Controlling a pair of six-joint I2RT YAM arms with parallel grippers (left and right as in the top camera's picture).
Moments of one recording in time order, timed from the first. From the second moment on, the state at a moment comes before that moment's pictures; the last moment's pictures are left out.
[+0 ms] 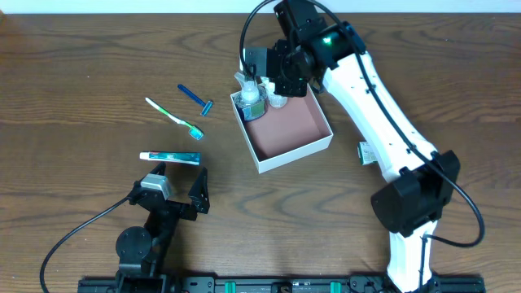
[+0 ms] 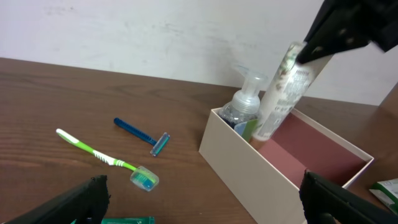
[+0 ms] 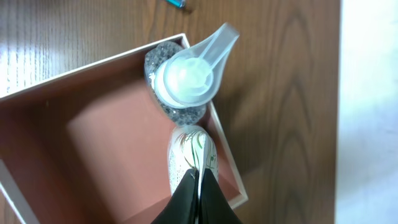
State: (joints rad) left arm -0.07 0.01 0.02 -0.10 0.20 -0.24; right arm 0.50 2.11 2.14 -1.13 -0.19 -1.02
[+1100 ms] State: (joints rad) left arm -0.07 0.01 0.02 -0.10 0.20 -0.24; right arm 0.47 2.11 2.14 -0.92 -0.17 -0.69
